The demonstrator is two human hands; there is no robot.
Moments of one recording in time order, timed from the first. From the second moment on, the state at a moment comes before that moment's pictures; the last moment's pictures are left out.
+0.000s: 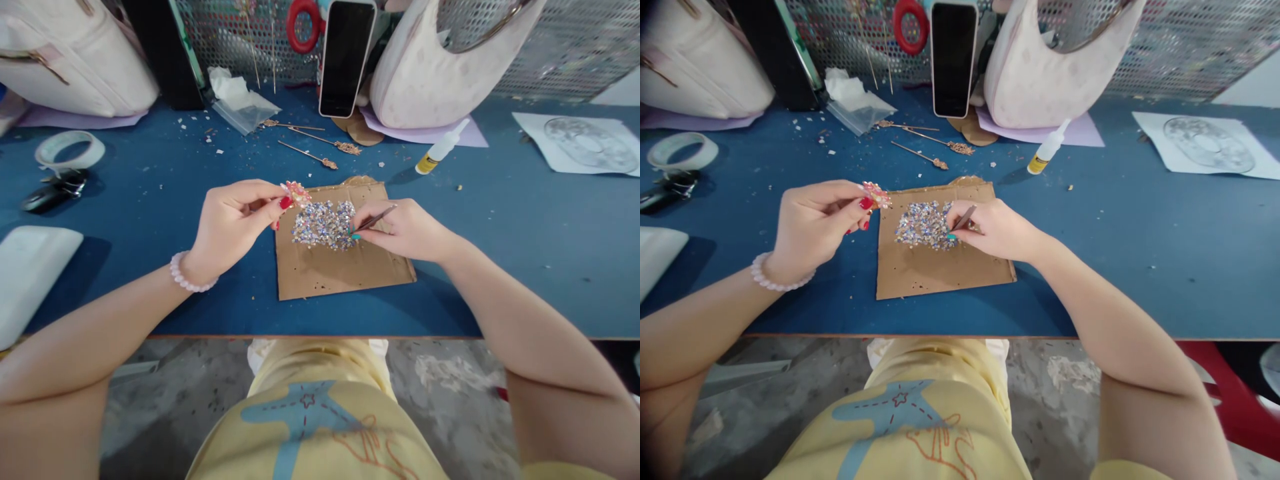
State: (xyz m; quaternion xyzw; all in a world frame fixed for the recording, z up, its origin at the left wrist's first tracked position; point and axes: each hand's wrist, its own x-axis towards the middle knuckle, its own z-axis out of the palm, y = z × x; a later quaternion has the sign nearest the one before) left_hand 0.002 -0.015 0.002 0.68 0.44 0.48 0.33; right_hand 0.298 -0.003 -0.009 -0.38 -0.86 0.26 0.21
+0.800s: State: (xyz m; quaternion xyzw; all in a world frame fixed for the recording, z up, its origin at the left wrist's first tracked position) left_hand 0.000 -0.001 -0.012 0.75 0.44 0.31 0.39; right_hand 0.285 -0.015 -0.015 -0.38 -0.85 0.27 0.24
